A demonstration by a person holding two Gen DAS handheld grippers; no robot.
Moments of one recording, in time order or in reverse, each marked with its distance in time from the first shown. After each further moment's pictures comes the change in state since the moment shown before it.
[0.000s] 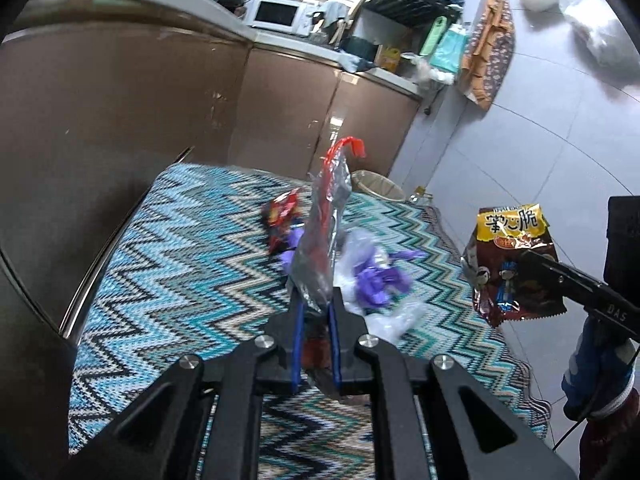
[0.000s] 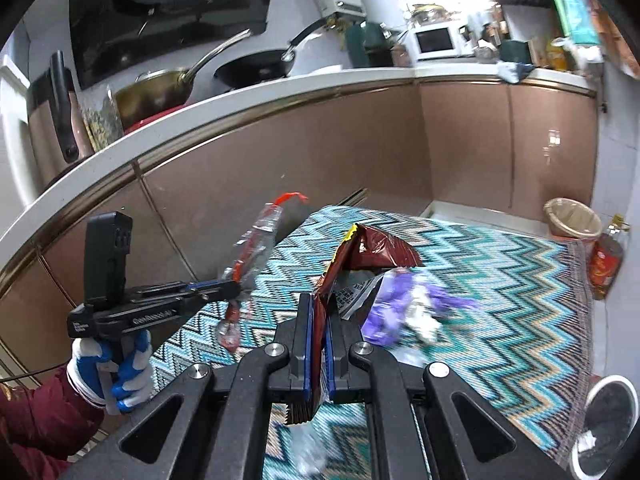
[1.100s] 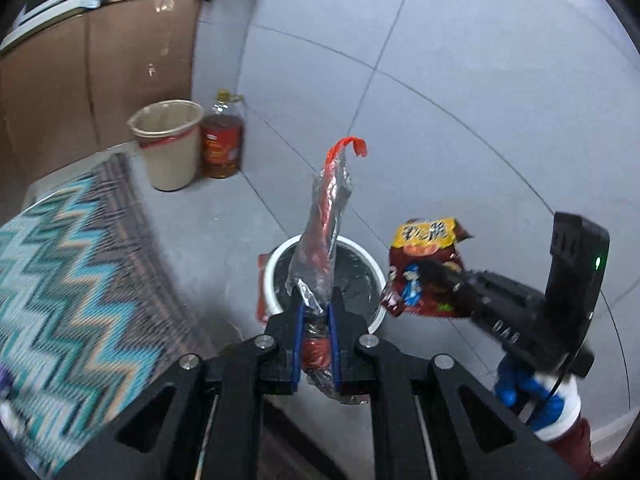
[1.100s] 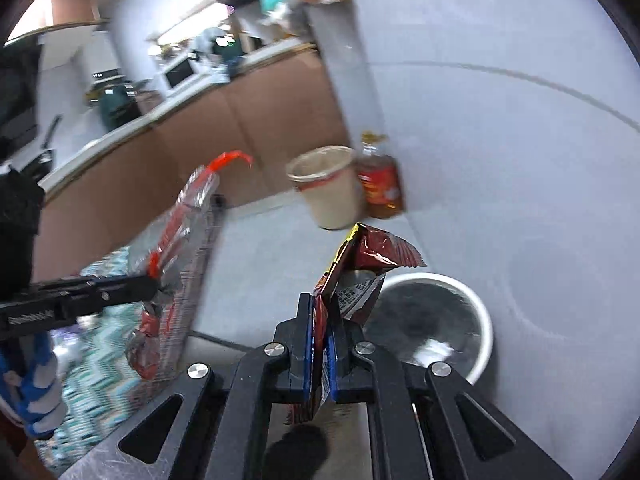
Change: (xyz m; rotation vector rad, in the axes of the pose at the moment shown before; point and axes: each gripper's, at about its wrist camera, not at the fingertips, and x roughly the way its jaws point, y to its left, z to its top) left arm 0.268 -0.409 -0.009 0.386 0.378 -0.363; right arm -0.182 -0.321 -0.135 0.478 -0.079 -0.585
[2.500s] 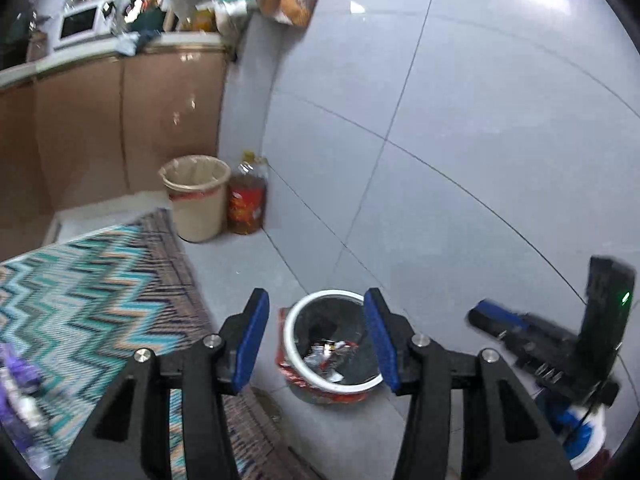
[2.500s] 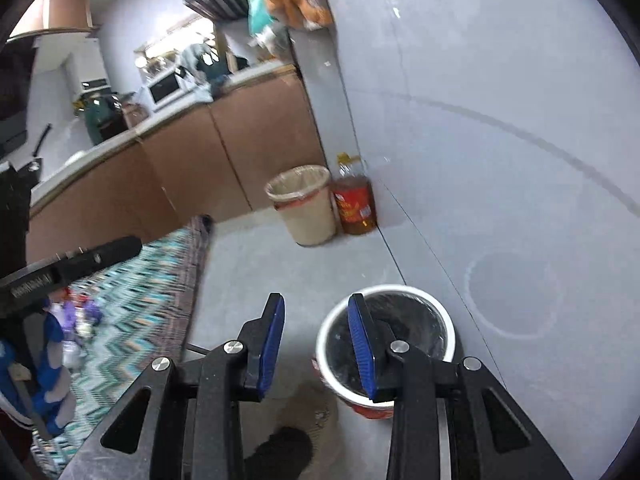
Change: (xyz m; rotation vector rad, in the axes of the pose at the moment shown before) left arm -0.088 0.017 -0.010 -0.018 -0.256 0.091; right arm -0.074 0.021 0.007 -0.018 -0.089 -0.058
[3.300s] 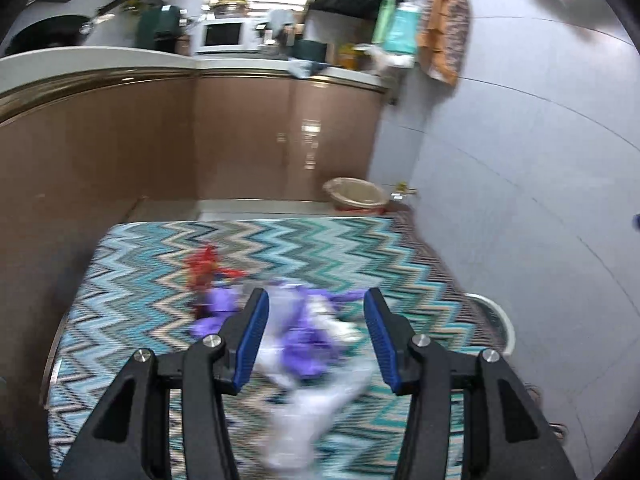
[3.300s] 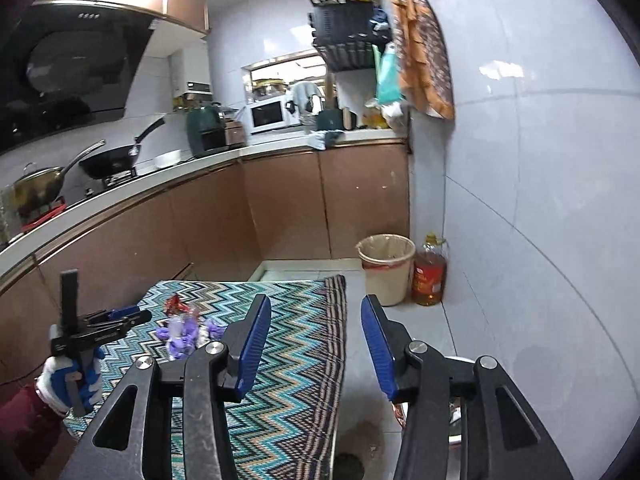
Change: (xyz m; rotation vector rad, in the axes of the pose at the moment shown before) left arm -0.204 0.222 -0.085 -0.167 -0.115 0.375; right arm -0.114 0.173 0.038 -0.254 -0.152 0.173
